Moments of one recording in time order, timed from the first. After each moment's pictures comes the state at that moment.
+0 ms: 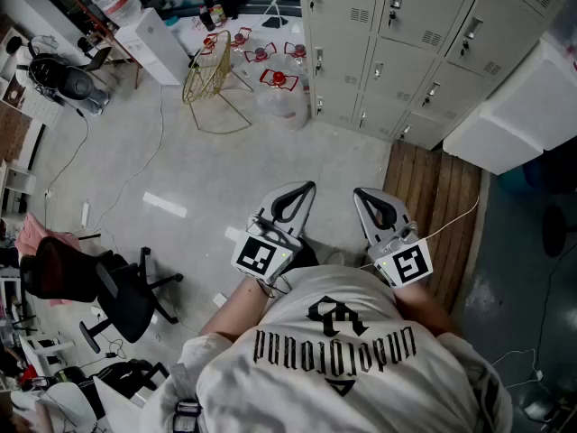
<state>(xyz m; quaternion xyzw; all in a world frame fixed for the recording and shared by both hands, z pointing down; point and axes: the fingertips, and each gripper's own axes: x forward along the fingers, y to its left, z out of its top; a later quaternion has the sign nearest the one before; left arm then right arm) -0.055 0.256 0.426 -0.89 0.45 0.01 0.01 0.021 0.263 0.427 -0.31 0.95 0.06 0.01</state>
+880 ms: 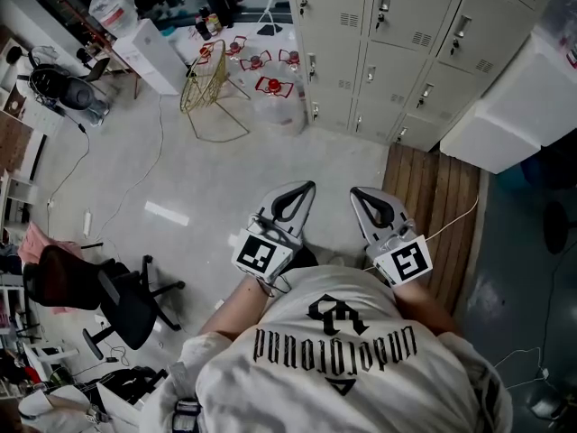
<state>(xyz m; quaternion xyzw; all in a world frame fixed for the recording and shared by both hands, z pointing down) -0.032 0.249 0.420 -0.90 0.44 0.00 0.02 0.039 0.257 0.416 -0.31 0.95 0.08 0.03</state>
